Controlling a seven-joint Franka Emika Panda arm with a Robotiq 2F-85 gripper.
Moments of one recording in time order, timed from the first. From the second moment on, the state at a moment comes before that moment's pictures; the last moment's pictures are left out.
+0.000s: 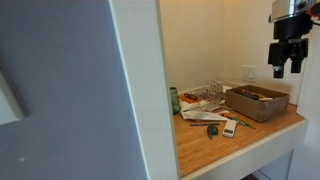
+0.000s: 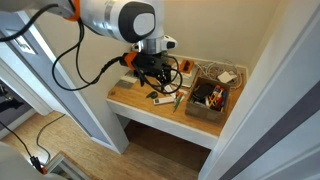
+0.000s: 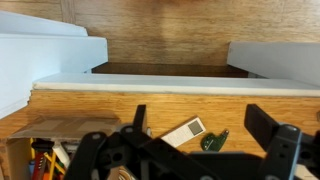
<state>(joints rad) -0.02 -0.20 -0.15 -2.31 -0.05 2.04 -0.24</state>
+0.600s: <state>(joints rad) -0.02 0.08 -0.14 -2.17 0.01 2.13 -0.27</state>
